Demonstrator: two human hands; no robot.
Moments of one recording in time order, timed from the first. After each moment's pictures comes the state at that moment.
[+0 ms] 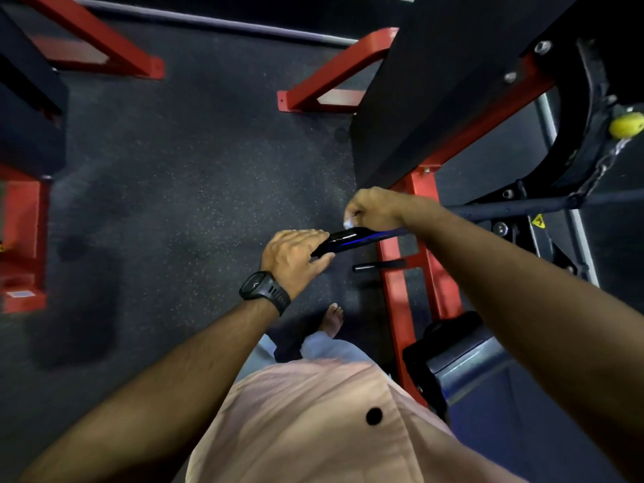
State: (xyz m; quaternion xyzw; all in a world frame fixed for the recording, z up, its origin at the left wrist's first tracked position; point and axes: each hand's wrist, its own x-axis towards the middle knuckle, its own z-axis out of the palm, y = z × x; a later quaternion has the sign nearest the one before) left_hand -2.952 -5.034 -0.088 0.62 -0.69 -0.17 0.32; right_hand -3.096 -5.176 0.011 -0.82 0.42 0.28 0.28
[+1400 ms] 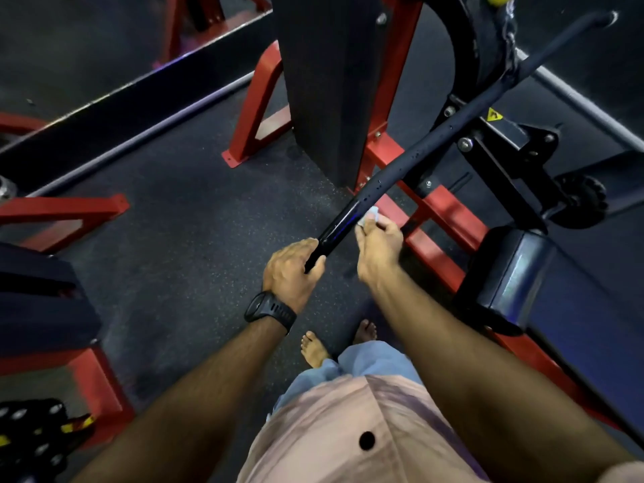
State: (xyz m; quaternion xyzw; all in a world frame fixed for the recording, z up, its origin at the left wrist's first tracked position) left_hand -2.943 -5.070 -0.056 0.51 -0.80 -0.18 0.25; right_hand -3.084 -5.075 -0.037 0.05 0.62 -0.66 0.43
